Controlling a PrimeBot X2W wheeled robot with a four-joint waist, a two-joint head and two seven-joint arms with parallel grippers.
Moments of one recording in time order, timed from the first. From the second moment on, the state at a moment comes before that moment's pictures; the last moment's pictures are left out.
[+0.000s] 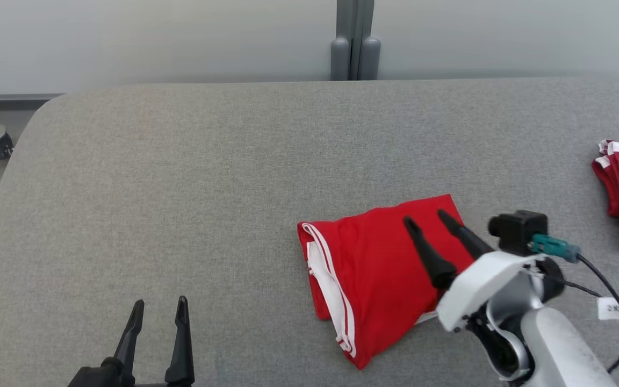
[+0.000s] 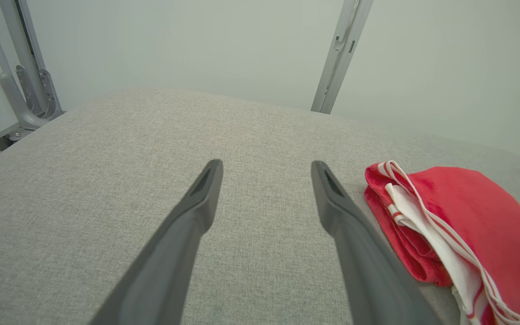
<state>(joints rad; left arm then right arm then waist) 0.18 0.05 -0.10 0.04 -0.29 -0.08 -0.26 -0.18 -0.08 0.22 0.10 0.44 0.13 0.19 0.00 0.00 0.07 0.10</state>
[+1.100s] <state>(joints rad) 0.29 0.05 -0.03 0.06 -0.19 -0.07 -0.26 0.14 -0.13 -0.03 0.28 0.15 0.13 -0.26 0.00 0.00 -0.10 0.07</state>
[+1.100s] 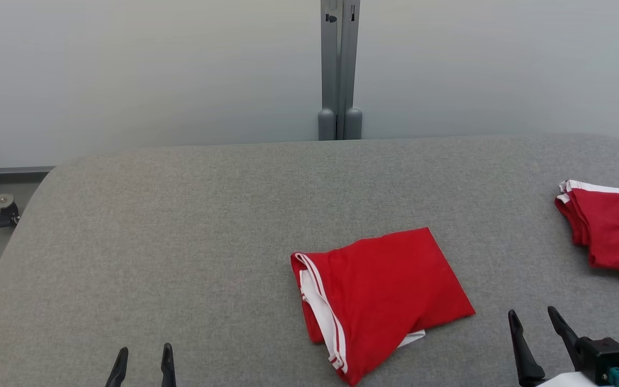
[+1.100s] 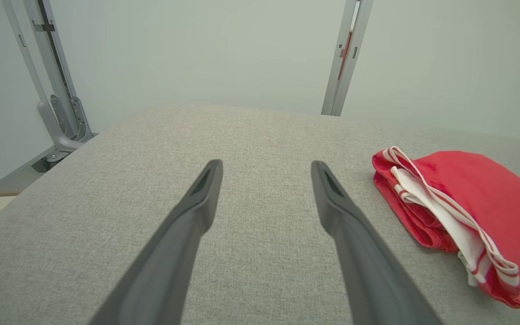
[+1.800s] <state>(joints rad) 0.29 0.05 -0.04 0.07 -0.20 -0.08 -0.26 -0.02 -0.16 0.05 0.30 0.22 0.13 -0.17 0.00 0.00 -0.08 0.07</state>
